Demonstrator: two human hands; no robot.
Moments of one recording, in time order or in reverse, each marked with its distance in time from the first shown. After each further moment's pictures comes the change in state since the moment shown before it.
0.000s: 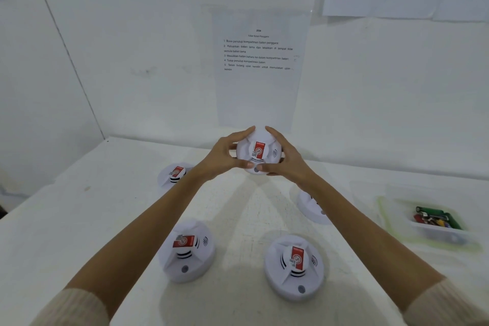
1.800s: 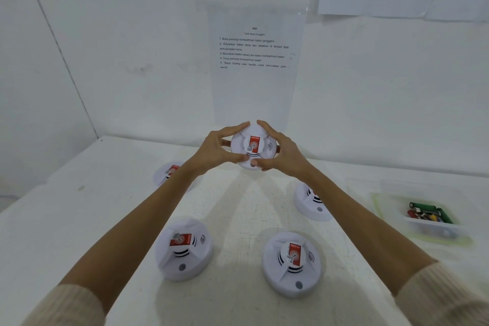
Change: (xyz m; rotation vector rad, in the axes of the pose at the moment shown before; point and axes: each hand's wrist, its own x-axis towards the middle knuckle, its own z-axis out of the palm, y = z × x) left_hand -0.001 0.006 -0.008 0.044 0.067 0.027; right_hand 0.014 0.002 -0.007 -0.171 -0.056 -0.092
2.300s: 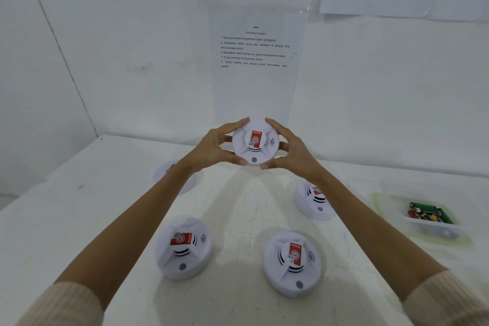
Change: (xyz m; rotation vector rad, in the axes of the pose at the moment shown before) left_hand -0.001 0.003 -0.009 0.000 -0.104 0.006; right_hand -0.011 0.001 -0.012 0.060 0.025 -0.053
